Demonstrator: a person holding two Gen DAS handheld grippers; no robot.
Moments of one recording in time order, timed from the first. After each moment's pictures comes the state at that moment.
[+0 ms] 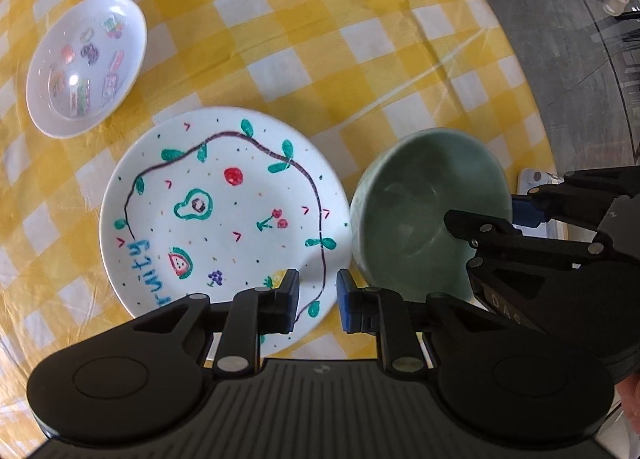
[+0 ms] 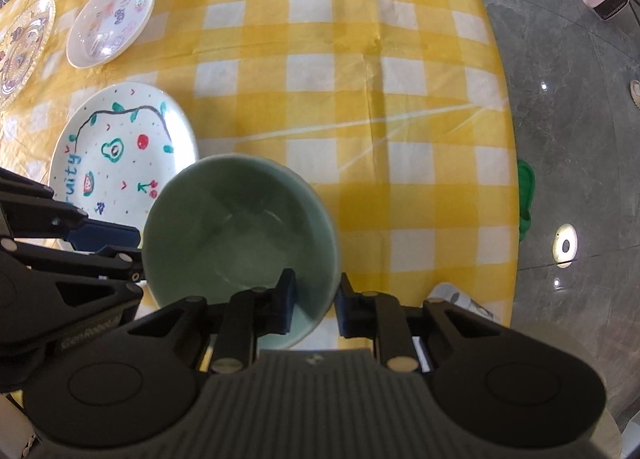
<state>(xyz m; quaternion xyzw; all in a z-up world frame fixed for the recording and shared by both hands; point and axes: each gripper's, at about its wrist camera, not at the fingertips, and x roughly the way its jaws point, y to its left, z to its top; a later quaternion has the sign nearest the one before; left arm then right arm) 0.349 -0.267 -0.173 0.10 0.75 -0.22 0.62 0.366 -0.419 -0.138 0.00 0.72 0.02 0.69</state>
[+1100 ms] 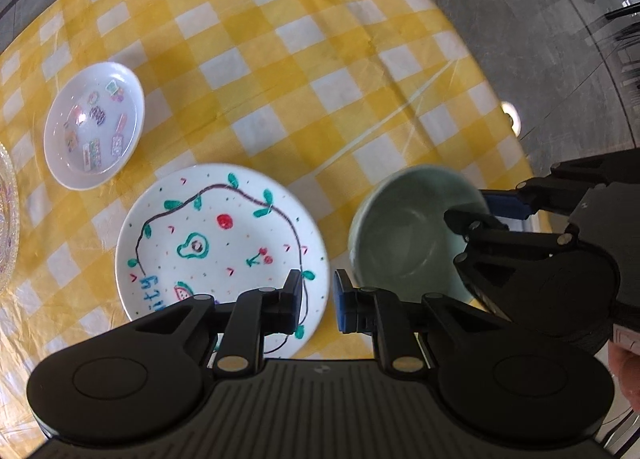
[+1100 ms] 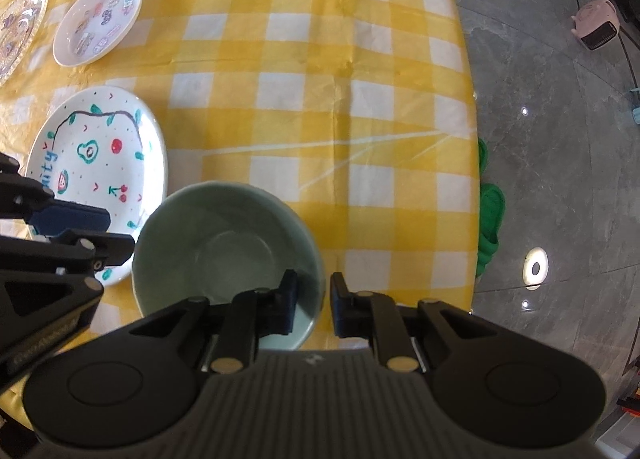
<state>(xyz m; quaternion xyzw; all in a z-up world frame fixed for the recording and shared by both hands) 0.345 -0.286 -0.134 0.12 0.70 -0.24 0.66 0.366 -0.423 -0.123 -0.05 0.71 0.01 0.70</state>
